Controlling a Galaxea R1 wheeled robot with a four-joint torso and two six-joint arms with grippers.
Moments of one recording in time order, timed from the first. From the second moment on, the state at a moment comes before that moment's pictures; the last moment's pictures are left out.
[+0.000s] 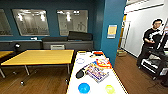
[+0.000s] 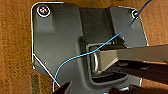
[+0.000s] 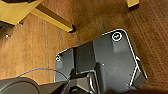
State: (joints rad) left arm 1.58 2.98 -2.63 0.07 -0.09 -0.05; right arm -1.59 2.27 -1.71 0.00 0.34 0.12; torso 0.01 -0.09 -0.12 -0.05
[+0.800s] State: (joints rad) left arm 1.57 2.98 -2.63 0.07 -0.10 -0.05; right arm -1.27 1.80 -1.31 0.03 0.41 0.34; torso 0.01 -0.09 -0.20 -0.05
